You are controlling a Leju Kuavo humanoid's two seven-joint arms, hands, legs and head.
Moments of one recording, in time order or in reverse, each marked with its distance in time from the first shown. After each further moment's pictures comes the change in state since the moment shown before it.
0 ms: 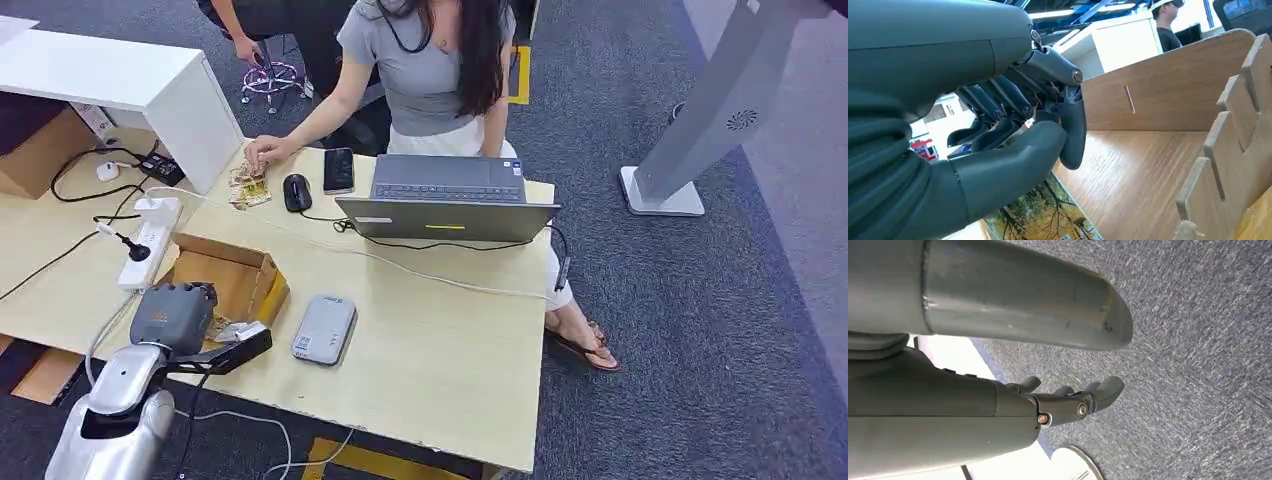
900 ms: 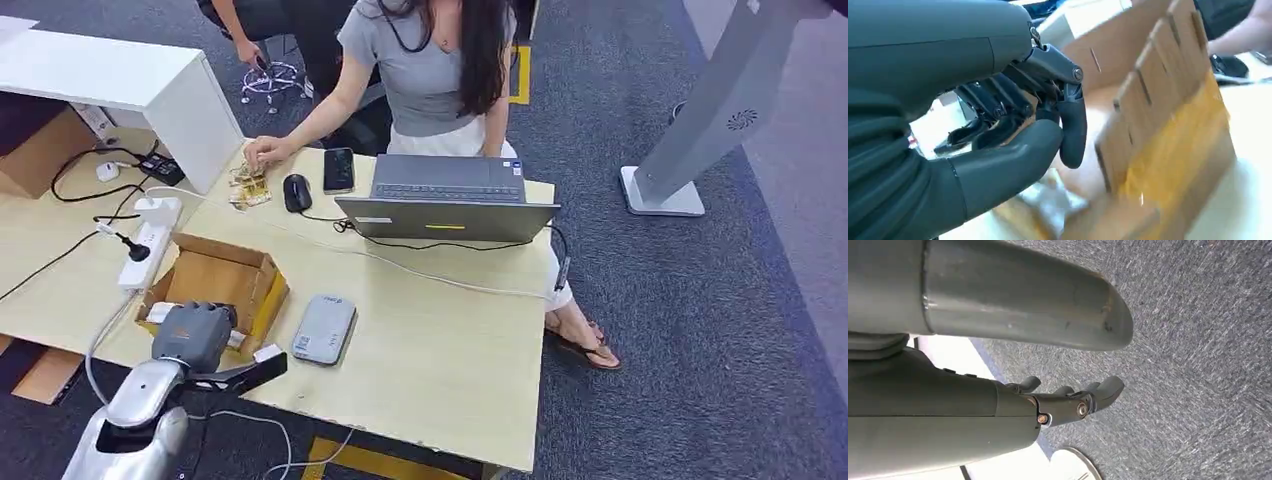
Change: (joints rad) left arm 0.051 -0.009 -0.058 0.003 -0.010 -0.039 -0.010; right arm -0.001 0.000 0.000 0.004 0.000 0.004 0.000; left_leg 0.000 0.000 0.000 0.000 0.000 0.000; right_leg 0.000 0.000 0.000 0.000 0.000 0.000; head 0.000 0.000
